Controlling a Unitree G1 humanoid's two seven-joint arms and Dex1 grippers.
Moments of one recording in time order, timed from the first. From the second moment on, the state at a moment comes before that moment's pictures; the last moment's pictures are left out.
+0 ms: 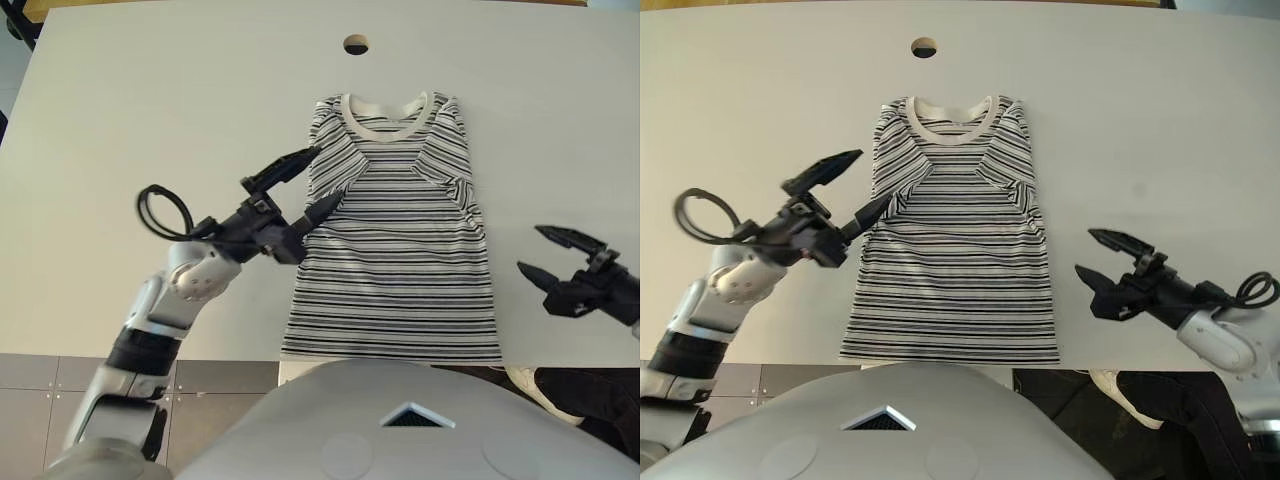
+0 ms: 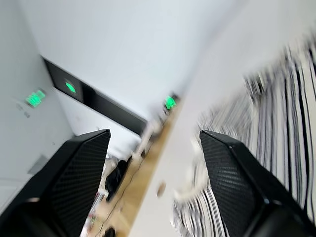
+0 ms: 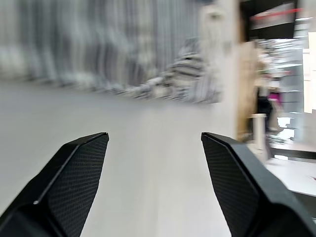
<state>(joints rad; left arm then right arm) 0.19 0.72 -0.18 -0.24 0.24 -0.72 -0.27 0.68 -1.01 -0.22 -0.15 -0.45 -0.67 0.47</state>
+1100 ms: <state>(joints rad) 0.39 1.09 -0.39 -0.27 0.22 -0.78 -0.82 0.77 -1.08 -0.16 -0.43 -0.46 -0.70 0.79</state>
